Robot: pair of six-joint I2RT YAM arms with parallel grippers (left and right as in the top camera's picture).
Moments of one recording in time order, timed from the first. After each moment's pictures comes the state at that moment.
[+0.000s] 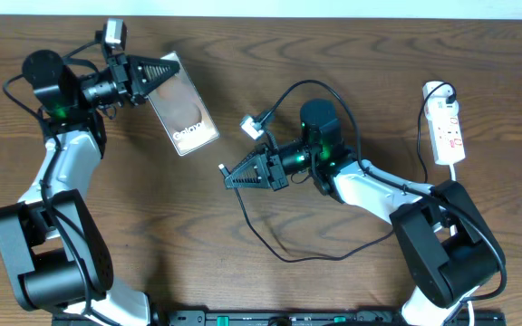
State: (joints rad) left arm 0.25 1.77 1.11 0.76 1.49 -1.32; right arm 0.55 1.85 0.95 0.66 -1.40 0.72
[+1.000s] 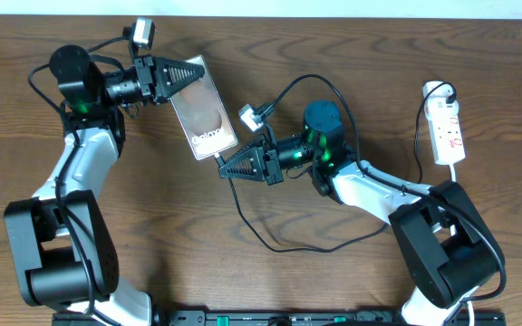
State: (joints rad) left arm 0.15 1.77 1.11 0.76 1.48 -1.27; right arm 0.55 1.85 0.95 0.84 -1.31 0.81
